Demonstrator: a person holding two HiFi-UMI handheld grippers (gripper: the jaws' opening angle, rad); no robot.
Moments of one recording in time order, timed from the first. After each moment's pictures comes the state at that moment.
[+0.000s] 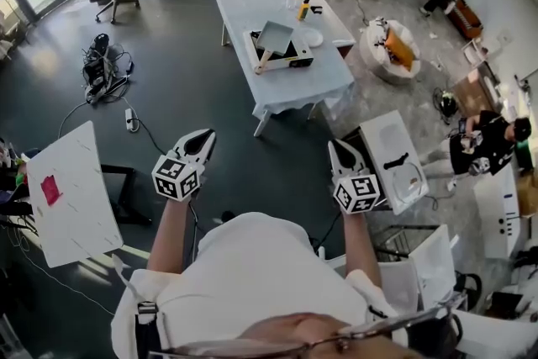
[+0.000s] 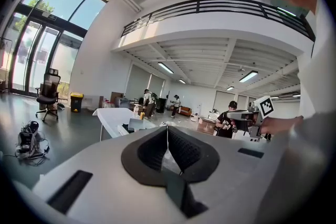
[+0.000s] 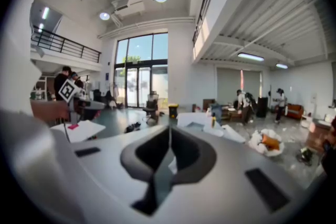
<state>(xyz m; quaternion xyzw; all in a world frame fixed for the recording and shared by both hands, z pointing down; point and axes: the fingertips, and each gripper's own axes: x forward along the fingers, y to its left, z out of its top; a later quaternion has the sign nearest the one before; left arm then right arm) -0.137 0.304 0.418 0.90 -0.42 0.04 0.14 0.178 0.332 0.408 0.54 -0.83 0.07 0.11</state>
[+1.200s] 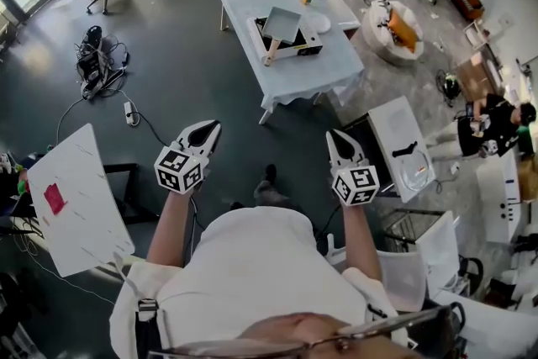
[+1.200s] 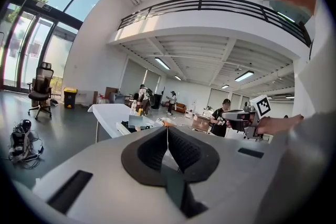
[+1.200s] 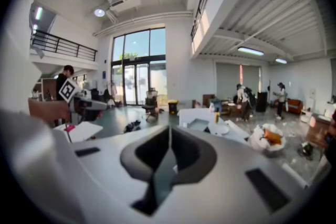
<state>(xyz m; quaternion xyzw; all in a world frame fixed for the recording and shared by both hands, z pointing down) -0.165 0.249 0.441 0.91 -0.38 0.05 0.16 0.122 0.284 0.434 0.54 -0.83 0.09 0.12</state>
